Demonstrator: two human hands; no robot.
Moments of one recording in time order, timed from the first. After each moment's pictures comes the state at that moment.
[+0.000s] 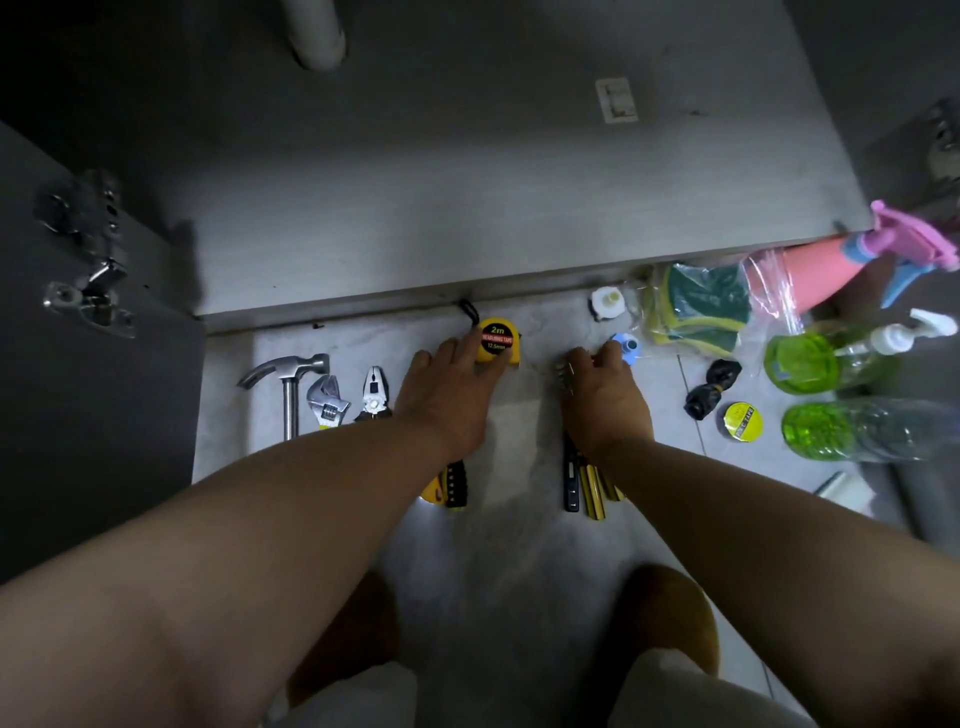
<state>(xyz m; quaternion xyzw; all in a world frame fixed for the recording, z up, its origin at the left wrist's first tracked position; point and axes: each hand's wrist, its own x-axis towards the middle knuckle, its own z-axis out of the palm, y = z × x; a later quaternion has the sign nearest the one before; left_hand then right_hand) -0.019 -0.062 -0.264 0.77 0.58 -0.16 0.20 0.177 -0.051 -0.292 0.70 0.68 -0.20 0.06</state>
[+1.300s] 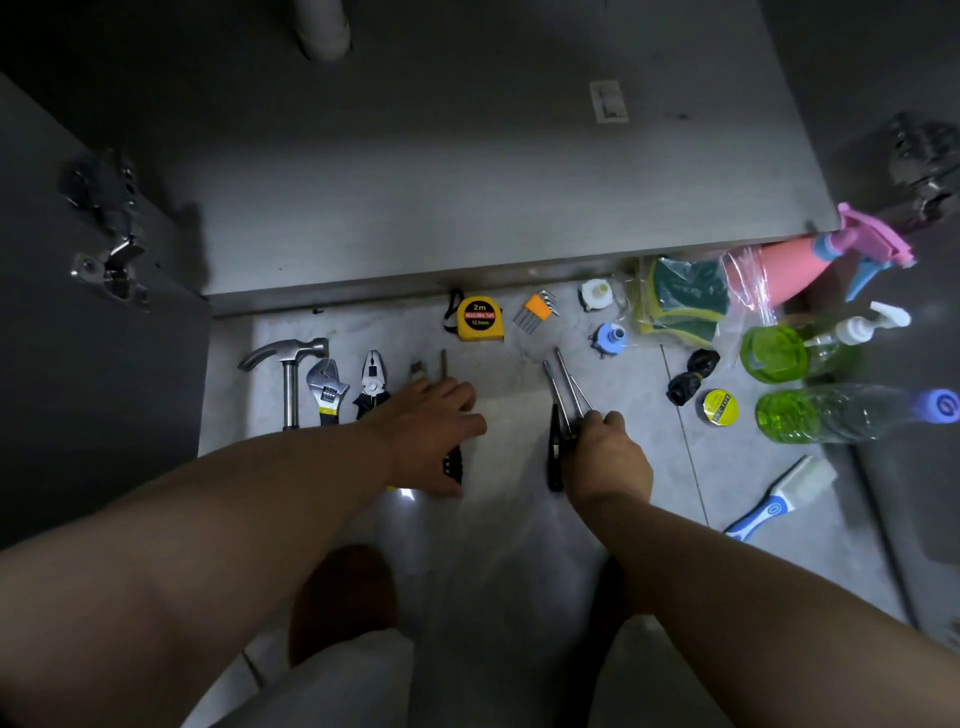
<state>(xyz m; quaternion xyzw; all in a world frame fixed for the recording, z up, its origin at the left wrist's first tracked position) -0.061 -0.100 -0.281 0.88 0.39 -0.14 0.24 0.175 -0.128 -0.275 0.78 0.58 -0.21 0.15</state>
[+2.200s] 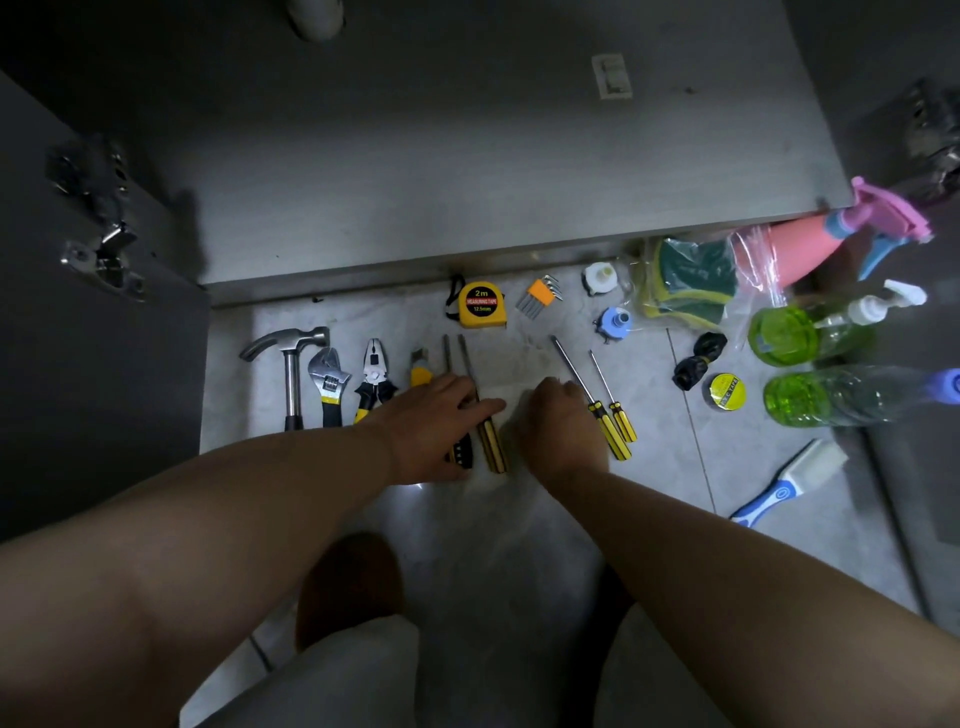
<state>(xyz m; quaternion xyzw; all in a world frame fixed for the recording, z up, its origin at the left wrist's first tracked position) -0.061 -0.112 -0.297 0.87 0.41 -0.08 0.26 0.133 -0.121 -0.274 0.74 0.60 -0.30 0.02</state>
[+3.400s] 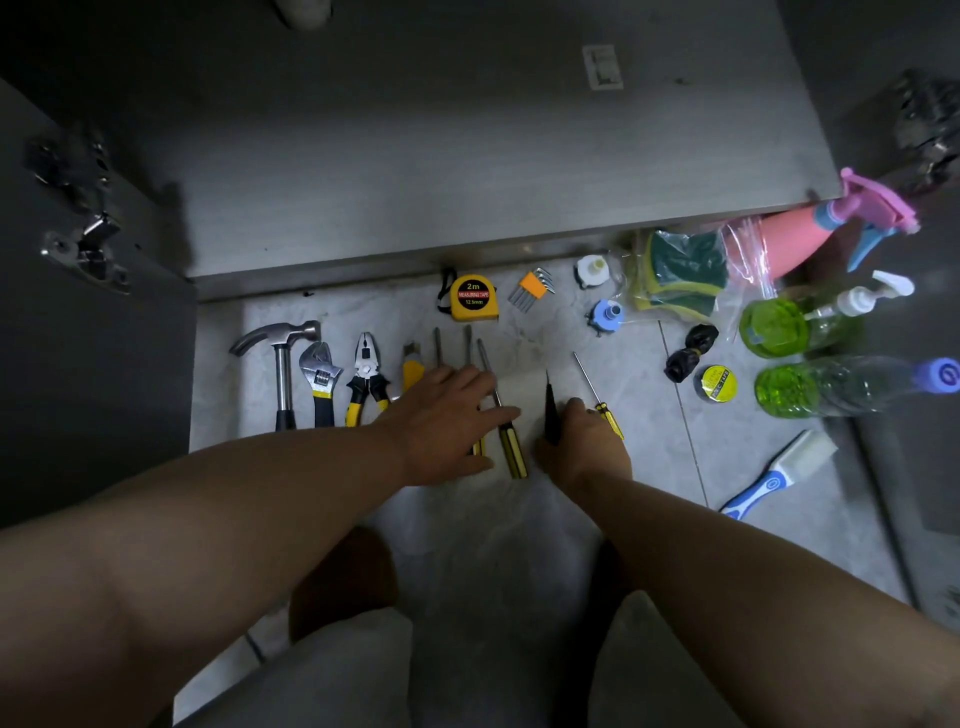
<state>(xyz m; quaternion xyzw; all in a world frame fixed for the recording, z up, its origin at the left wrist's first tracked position) -0.036 -0.116 -0.278 0.90 0.38 -0.08 0.17 0.172 -0.131 -0.283 0.75 0.56 -0.33 0.12</state>
